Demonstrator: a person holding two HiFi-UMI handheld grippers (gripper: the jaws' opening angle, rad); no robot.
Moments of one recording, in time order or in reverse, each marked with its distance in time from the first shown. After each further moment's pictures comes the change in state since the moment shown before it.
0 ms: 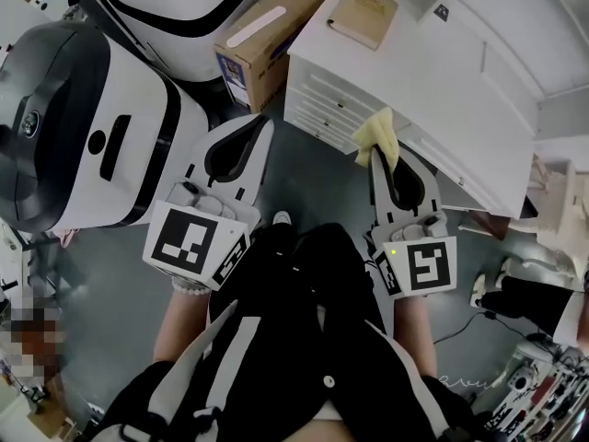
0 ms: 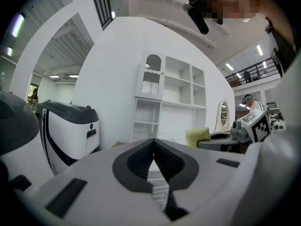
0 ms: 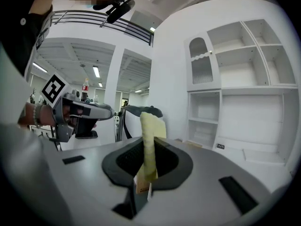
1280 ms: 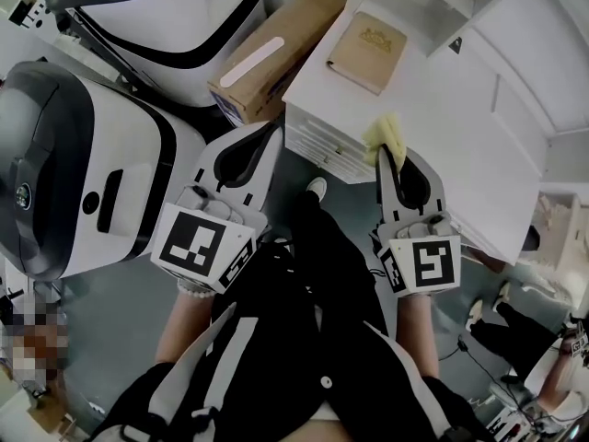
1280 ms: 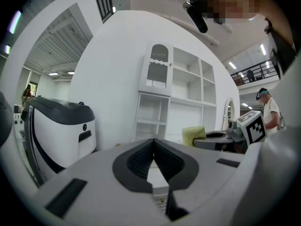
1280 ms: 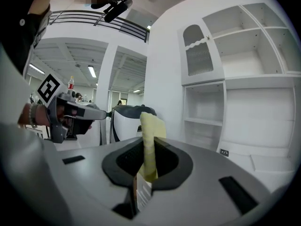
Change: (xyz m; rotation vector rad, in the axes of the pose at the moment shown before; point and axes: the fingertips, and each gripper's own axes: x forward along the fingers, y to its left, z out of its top) left arm 0.134 0.054 0.013 -0.007 0.023 0.001; right arm 0.120 -0.103 0.008 0.017 -0.005 0.002
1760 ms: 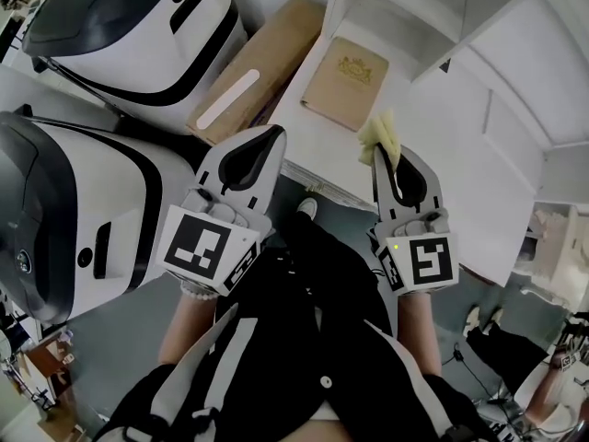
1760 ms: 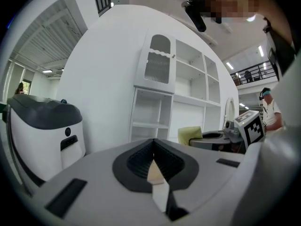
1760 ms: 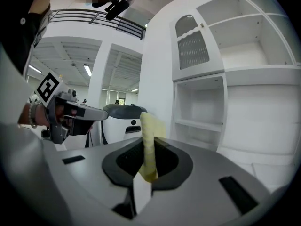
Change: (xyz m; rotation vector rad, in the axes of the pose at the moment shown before) left arm 0.126 0.017 0.024 0.004 0.011 -0.051; right arm 0.079 -0.095 0.013 0.002 0.010 -0.014
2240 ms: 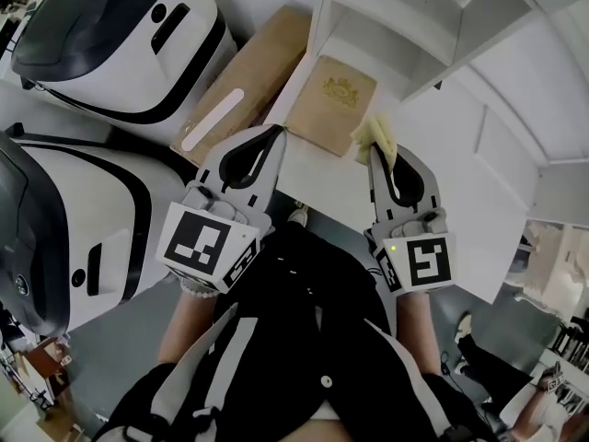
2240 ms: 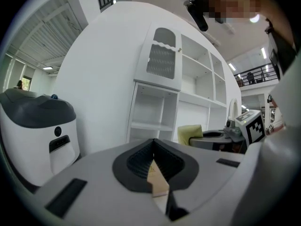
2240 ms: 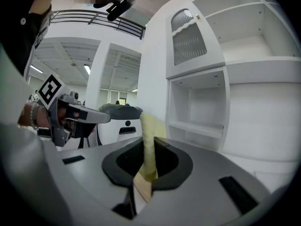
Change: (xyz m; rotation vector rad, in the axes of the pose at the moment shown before) left arm 0.073 0.009 0.012 -0.029 0.002 0.000; right arm 0.039 -0.058 0.012 -0.007 -0.001 0.021
